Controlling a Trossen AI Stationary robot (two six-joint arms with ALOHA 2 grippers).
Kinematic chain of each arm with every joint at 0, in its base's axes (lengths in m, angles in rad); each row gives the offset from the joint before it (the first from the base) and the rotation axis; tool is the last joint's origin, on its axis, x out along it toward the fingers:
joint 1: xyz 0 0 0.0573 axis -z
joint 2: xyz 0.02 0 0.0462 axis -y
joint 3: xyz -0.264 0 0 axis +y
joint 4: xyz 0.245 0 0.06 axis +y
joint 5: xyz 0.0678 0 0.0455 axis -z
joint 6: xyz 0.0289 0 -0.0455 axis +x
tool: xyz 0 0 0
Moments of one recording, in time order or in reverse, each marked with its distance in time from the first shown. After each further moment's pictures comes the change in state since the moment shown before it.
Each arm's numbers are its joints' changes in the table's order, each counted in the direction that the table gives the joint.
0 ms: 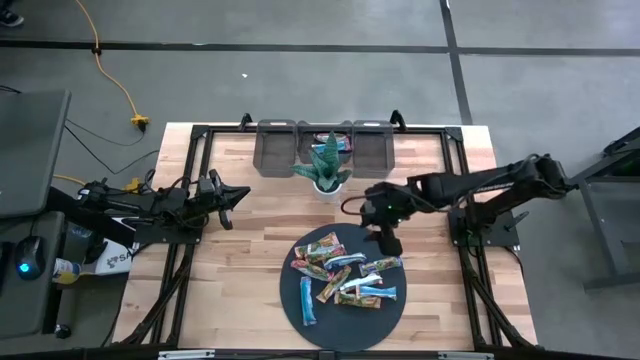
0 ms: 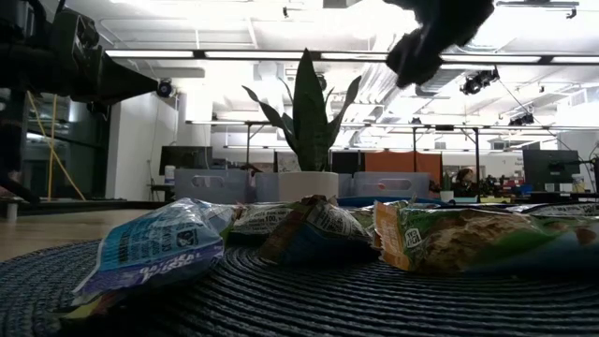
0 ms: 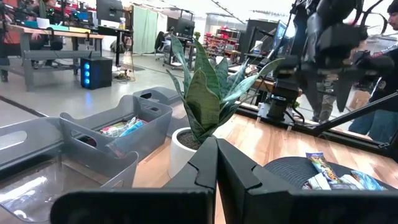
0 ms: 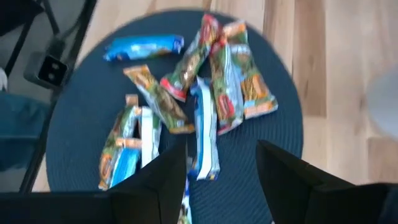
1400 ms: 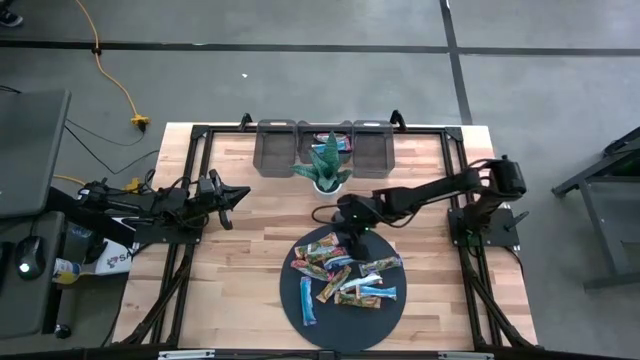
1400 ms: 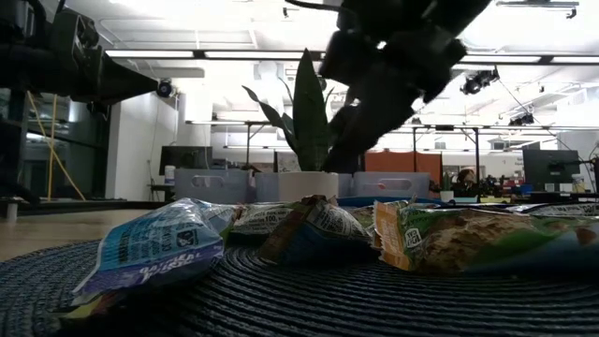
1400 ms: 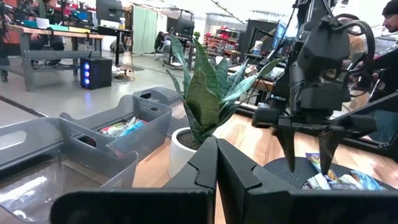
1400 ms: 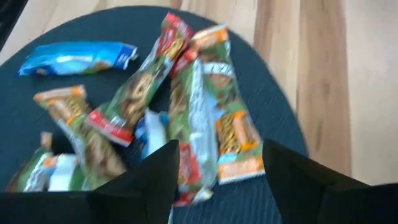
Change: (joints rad) left arm 0.000 0.000 0.000 0.000 0.001 0.000; right arm 0.048 -0.376 0.017 -0.426 -0.012 -0.080
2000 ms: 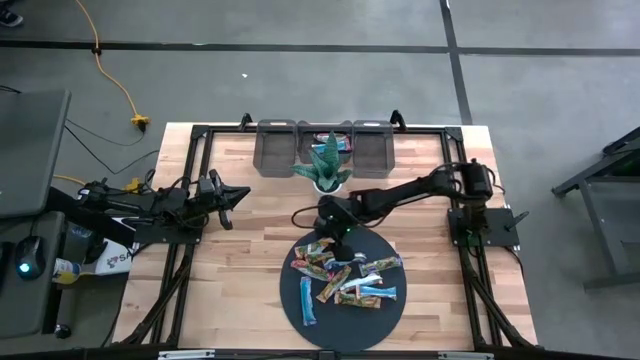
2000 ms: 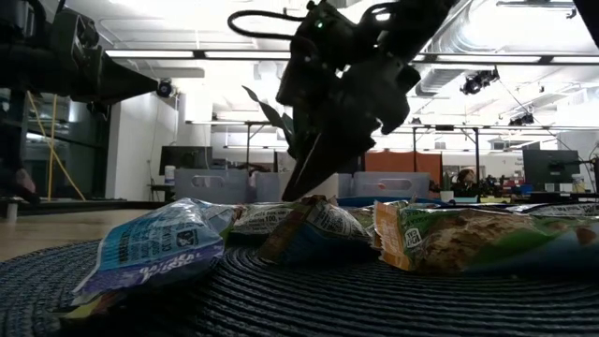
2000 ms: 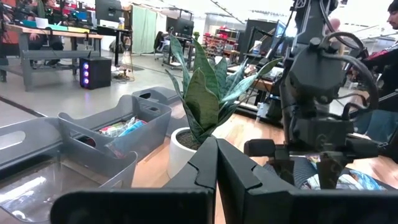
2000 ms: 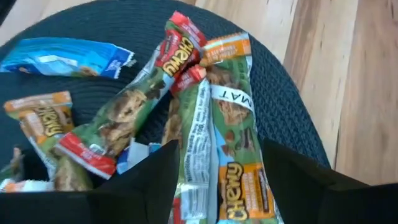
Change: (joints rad) left arm 0.000 0.000 0.000 0.000 0.003 0.000; right arm 0.021 -0.236 -0.191 0.019 -0.126 -0.108
